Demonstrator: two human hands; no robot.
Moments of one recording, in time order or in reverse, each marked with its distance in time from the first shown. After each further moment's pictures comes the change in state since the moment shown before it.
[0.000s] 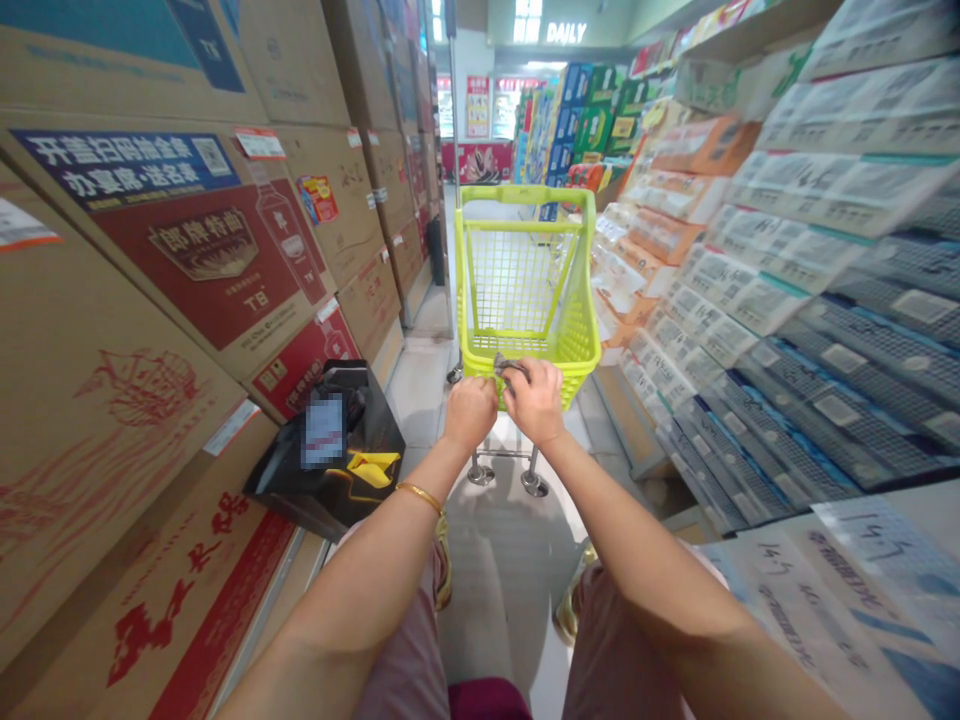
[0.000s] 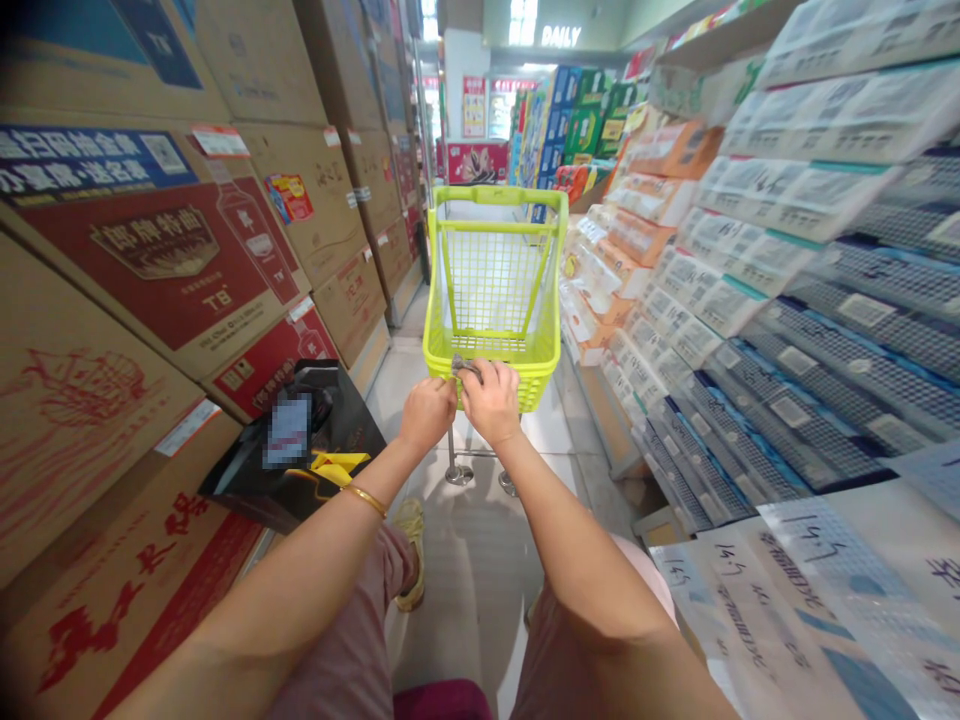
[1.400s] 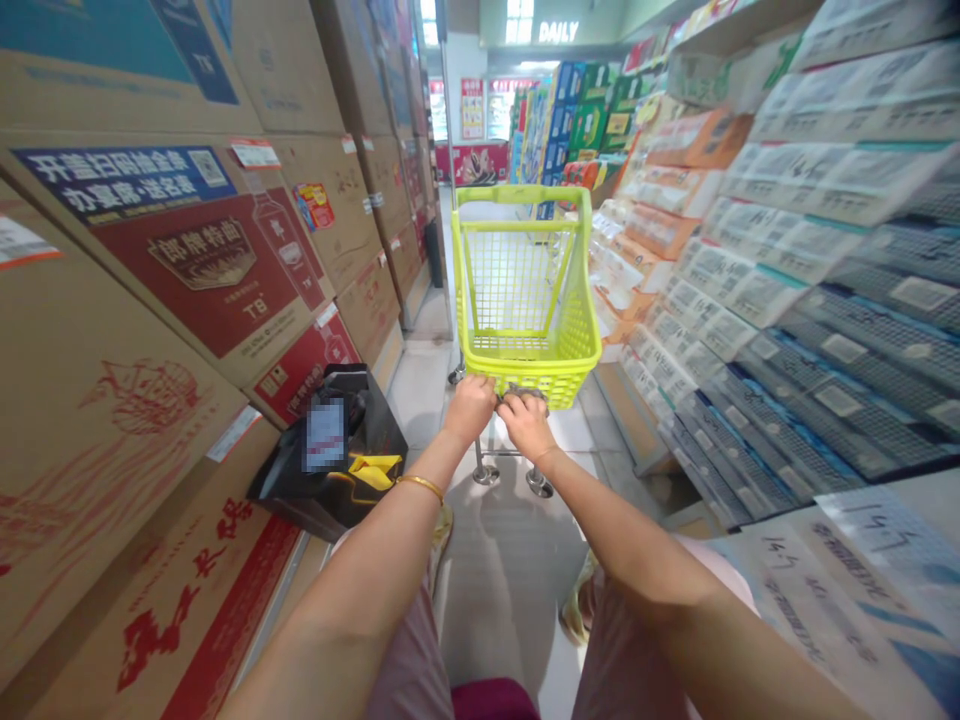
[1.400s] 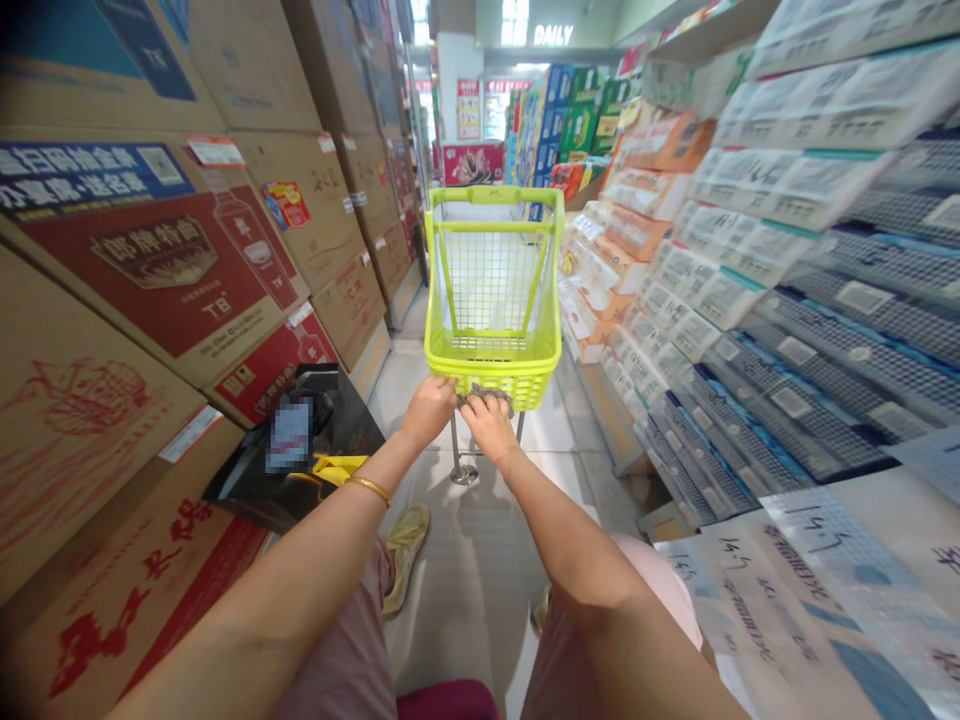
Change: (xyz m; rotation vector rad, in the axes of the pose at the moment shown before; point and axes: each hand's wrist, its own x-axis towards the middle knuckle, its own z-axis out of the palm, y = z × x) left_hand 0.013 -0.014 0.026 -0.027 0.009 0.151; right_hand -0.059 0.007 0.040 -0.048 -0.358 -0.111
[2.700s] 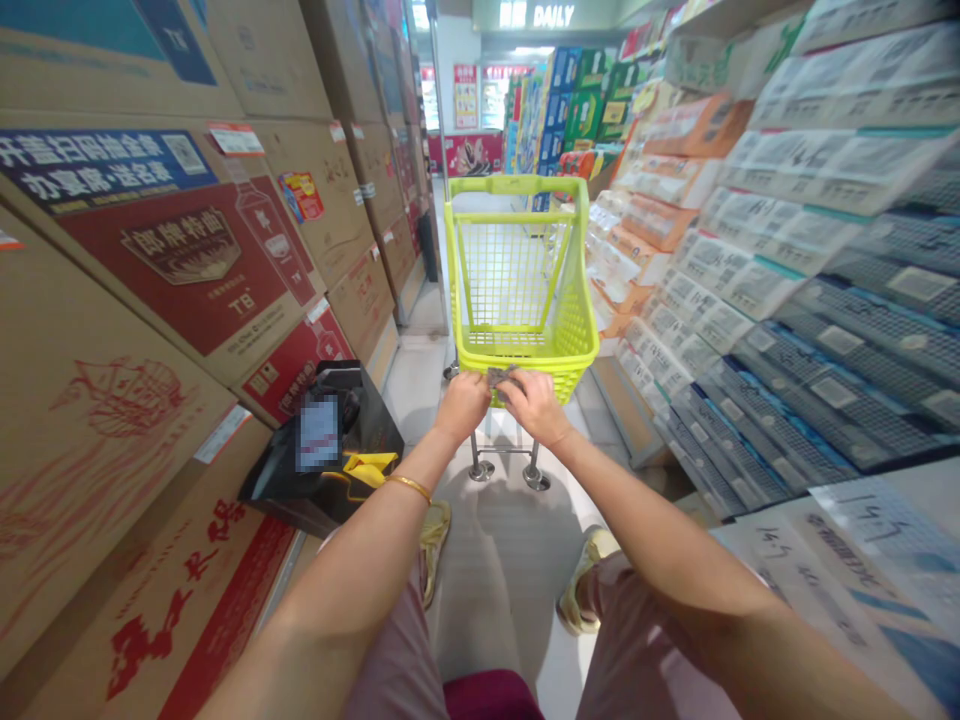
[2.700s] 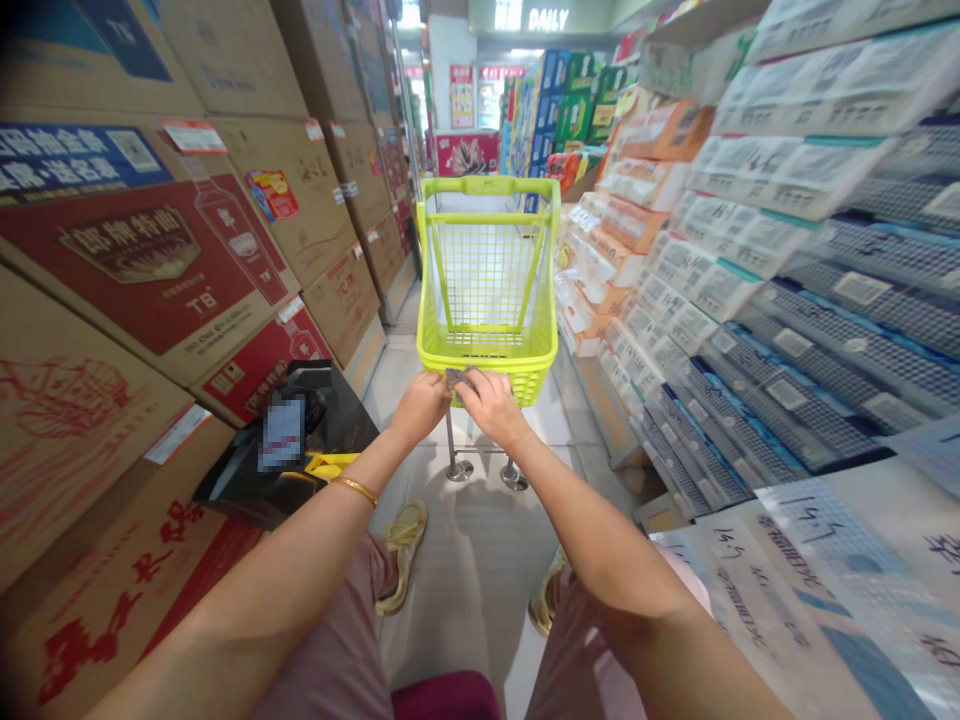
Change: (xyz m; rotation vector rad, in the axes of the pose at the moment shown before) left_hand -0.004 -0.002 -0.013 -0.033 -0.026 0.006; right_hand 0.020 0.020 -0.036 0.059 0.198 -0.078
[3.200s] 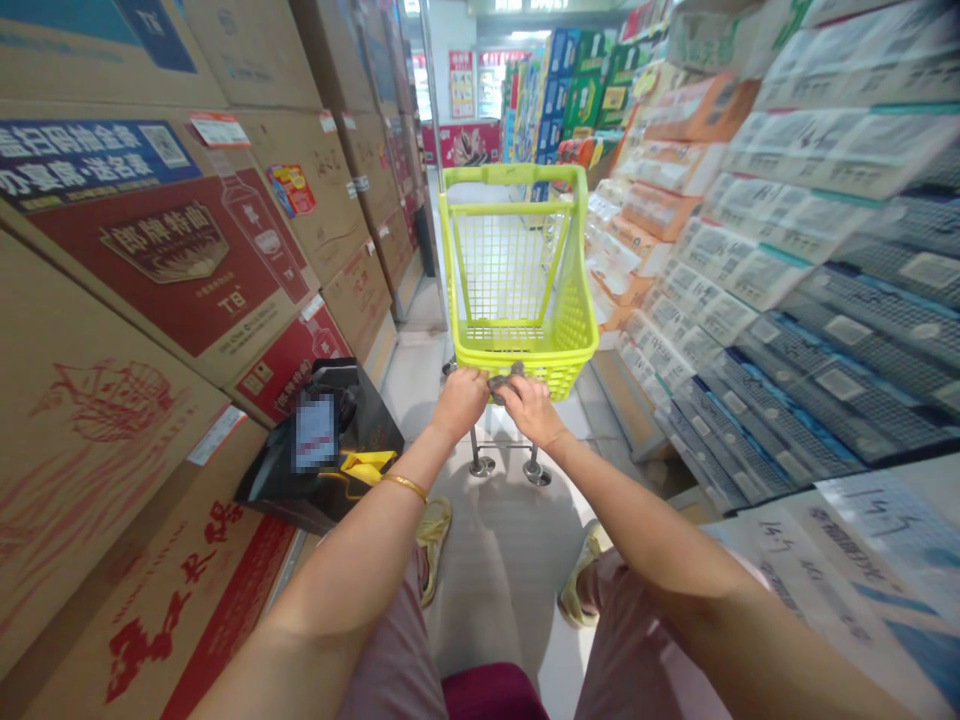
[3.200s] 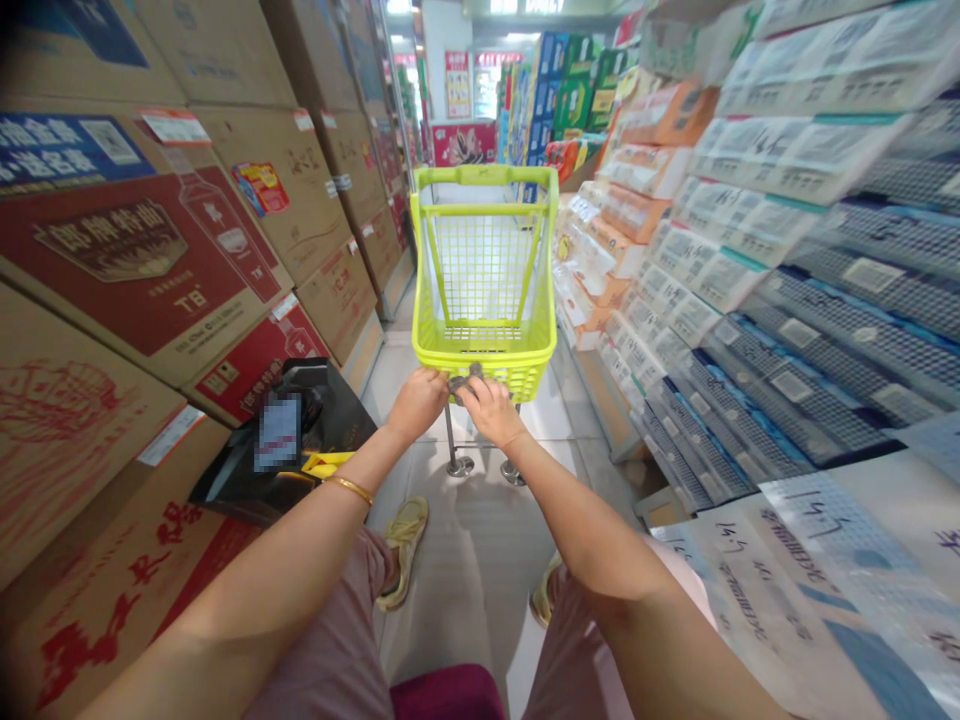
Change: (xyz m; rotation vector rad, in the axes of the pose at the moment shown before) left_hand 0.003 0.002 -0.004 0.065 -0.030 0.026; right_hand -0.023 -0.002 0.029 -0.046 -0.065 0.037
